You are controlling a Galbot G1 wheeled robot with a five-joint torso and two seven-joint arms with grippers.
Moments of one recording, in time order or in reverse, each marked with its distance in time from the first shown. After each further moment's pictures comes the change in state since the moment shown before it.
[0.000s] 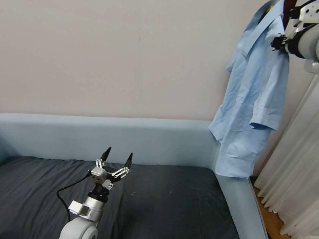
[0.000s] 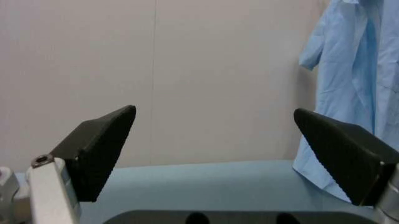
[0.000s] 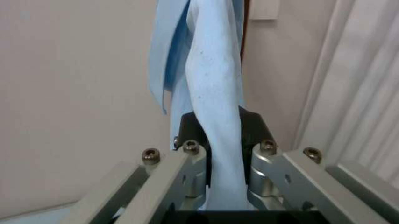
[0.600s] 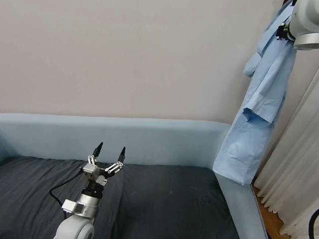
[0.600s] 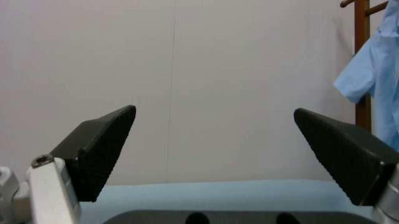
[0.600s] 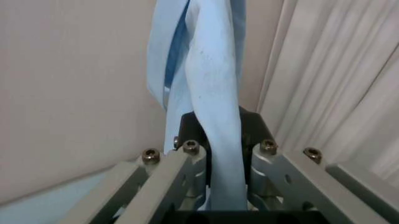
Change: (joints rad) left arm -0.010 0.007 -0.016 0.002 0.000 -0.046 -0.050; right arm 0.147 0.116 -0.140 -0.119 0.249 -0.005 0.289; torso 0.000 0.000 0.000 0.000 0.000
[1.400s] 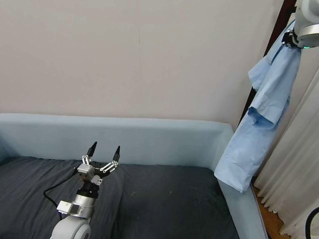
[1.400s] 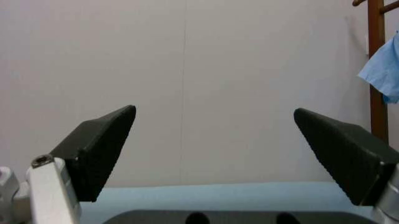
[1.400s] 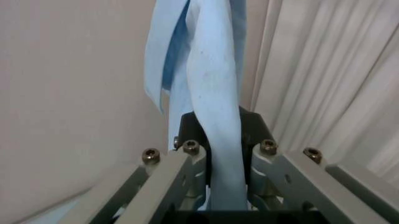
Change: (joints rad) left arm 0.023 0.009 -0.031 -0.016 0.010 -0.006 -0.025; right arm -0.001 0.070 0.022 -0.211 -0.057 -0.026 -0.058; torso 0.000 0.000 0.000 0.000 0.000
